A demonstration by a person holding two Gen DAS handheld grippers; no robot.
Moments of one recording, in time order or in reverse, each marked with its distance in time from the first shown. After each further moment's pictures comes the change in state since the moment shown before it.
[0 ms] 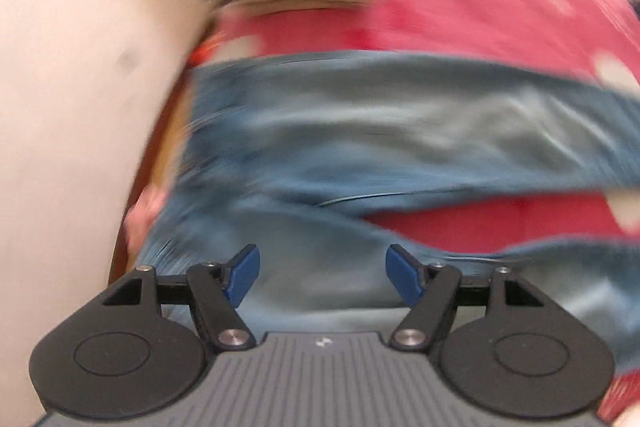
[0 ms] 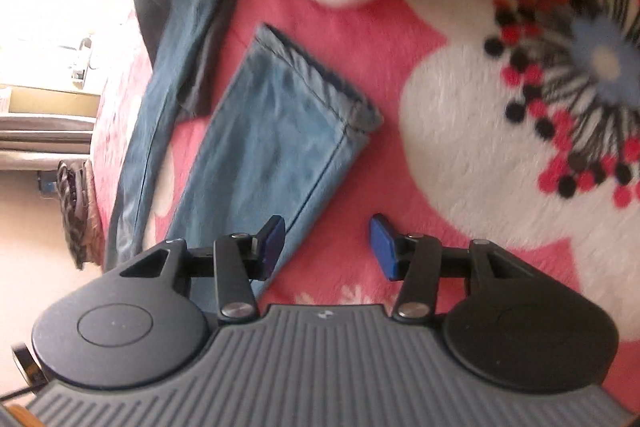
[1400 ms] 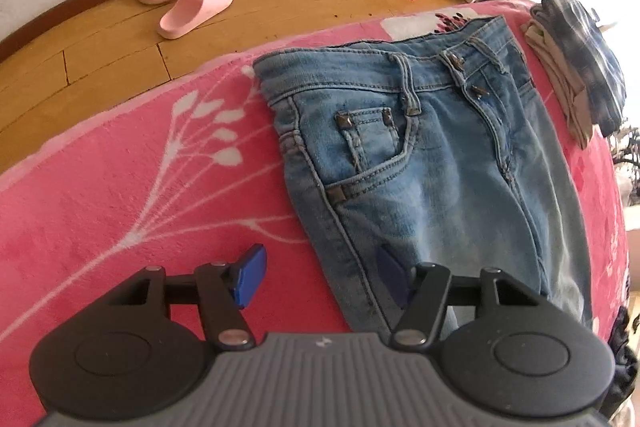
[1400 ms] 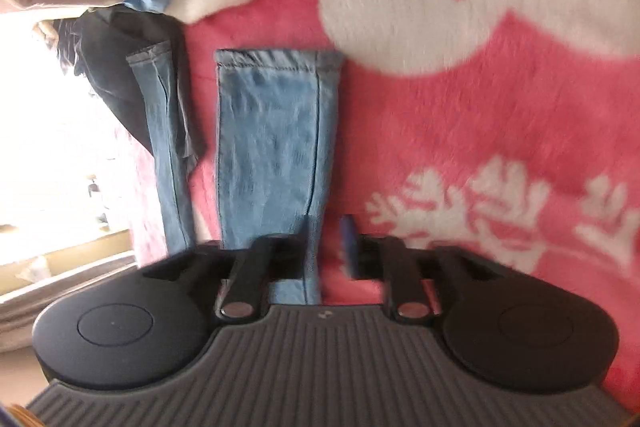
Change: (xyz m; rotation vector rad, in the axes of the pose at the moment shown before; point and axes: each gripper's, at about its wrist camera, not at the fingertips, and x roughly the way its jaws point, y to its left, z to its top) left arm 0.145 0.212 -0.141 -0.902 0.129 -0.392; right arm -0.011 -0.004 -0.079 0.484 -0.173 0.098
